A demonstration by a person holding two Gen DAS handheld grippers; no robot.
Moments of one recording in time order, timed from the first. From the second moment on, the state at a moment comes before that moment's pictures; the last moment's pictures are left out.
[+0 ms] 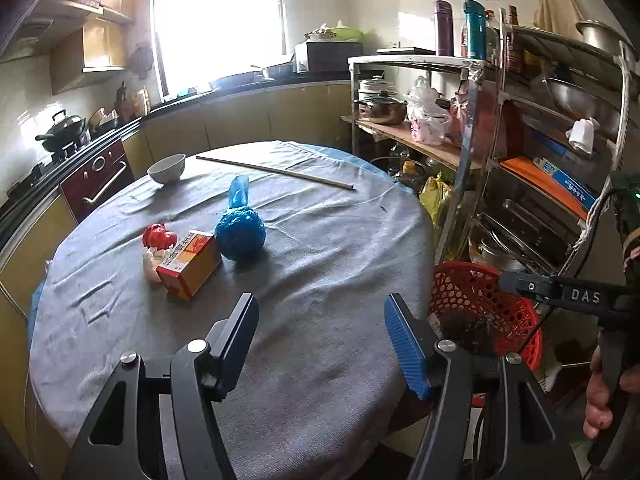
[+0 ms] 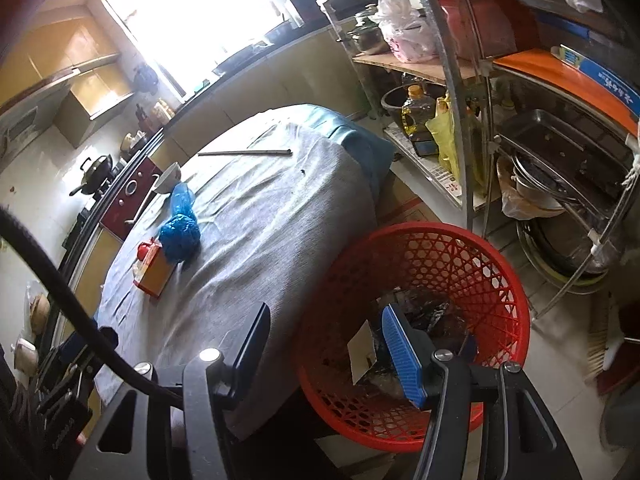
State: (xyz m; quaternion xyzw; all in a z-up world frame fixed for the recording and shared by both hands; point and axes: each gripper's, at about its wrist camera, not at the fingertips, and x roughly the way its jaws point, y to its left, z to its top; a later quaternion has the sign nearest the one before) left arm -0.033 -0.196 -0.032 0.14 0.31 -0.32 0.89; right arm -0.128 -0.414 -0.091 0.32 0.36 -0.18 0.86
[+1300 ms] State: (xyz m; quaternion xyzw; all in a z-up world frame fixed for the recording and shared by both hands) left arm -0.019 -0.178 -0.049 0.13 0.33 -0.27 0.89; right arm -0.135 -0.419 -0.084 0.32 0.32 -0.18 0.87
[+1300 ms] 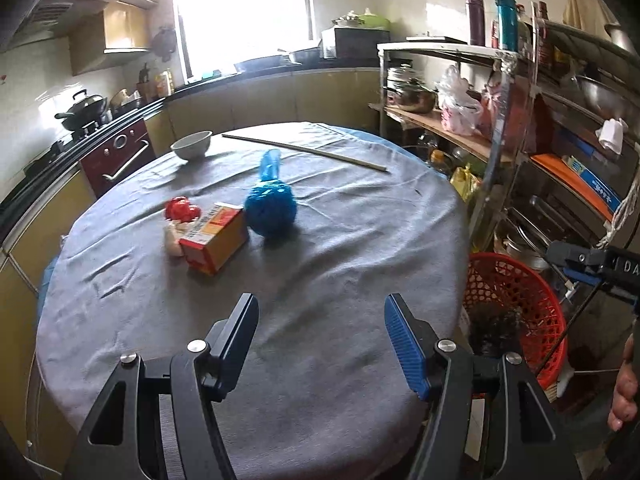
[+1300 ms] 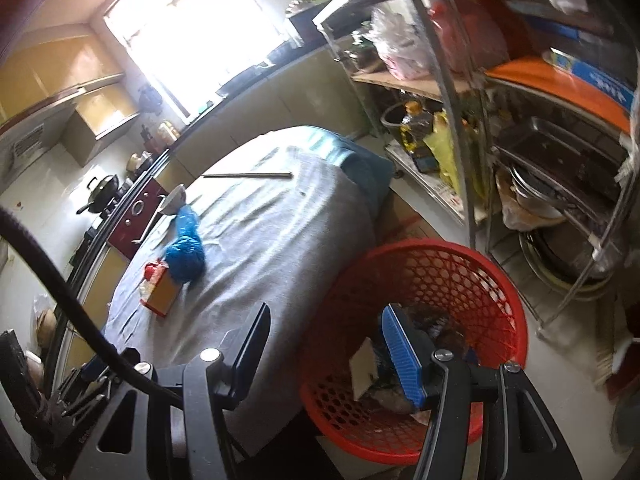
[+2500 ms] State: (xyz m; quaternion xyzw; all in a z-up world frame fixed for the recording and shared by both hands) left arm 0.049 -0.033 -0.100 0.02 0.40 -0.16 0.90; right arm 0.051 -0.283 -0.071 0.21 0.39 -0.05 0.90
